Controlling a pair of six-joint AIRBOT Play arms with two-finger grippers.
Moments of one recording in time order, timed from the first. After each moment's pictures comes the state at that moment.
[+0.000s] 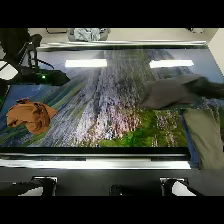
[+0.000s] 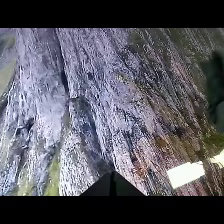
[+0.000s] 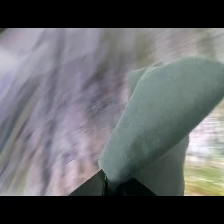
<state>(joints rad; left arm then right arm) -0.12 -1.33 1.53 1.13 -1.09 -1.37 -0.58 -1.26 1.30 -0.65 1.21 1.09</state>
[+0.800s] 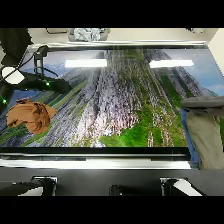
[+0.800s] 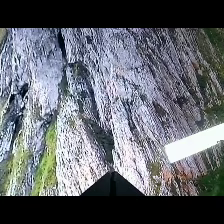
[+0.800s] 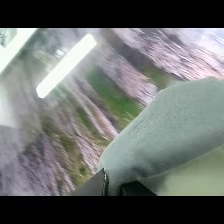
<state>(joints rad) -0.12 -1.34 1.46 1.13 -1.13 -1.36 -1.08 -1.21 1.52 -0.76 1.43 1.27</state>
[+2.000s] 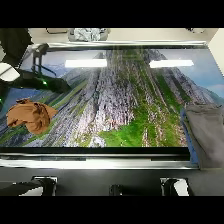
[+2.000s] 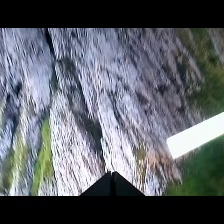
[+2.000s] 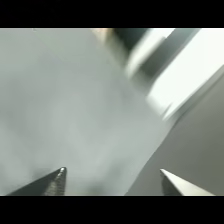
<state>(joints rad) -0.12 -1.32 1.55 1.13 -1.21 -1.33 -1.11 -0.96 1.04 -1.52 1.27 1.21</state>
